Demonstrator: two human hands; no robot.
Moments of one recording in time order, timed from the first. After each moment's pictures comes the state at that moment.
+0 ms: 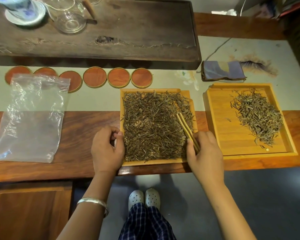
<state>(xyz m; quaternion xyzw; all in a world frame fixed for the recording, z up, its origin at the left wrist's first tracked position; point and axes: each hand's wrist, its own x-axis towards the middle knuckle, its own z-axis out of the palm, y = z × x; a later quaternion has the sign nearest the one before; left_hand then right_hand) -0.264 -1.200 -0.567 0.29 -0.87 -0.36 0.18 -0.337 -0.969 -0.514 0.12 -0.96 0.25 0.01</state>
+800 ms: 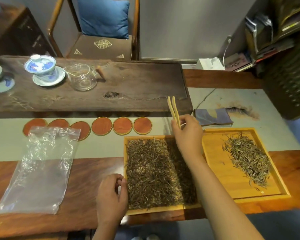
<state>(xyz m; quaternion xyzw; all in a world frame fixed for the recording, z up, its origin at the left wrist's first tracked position) -0.264 -1.201 -0.559 0.27 -0.87 -0.37 0.16 -0.477 -1.061 -0.474 0.07 -0.93 0.36 0.09</state>
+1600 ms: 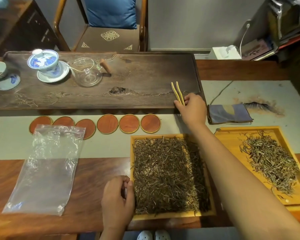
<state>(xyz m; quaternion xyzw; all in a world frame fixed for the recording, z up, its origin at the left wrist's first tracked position) -0.265 -1.203 -0.563 0.27 -0.88 -0.35 0.16 -0.575 -1.093 -0.514 0.05 -0.95 0.29 0.05</state>
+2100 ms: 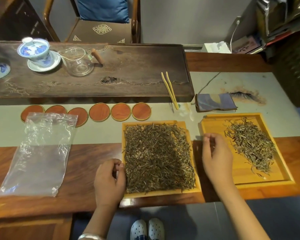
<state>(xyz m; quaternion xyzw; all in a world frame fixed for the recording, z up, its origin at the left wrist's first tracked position) -0.265 -1.201 -0.563 0.29 -0.87 -0.36 0.17 -0.416 -0.961 -0.504 0.05 -0.93 0.35 0.07</state>
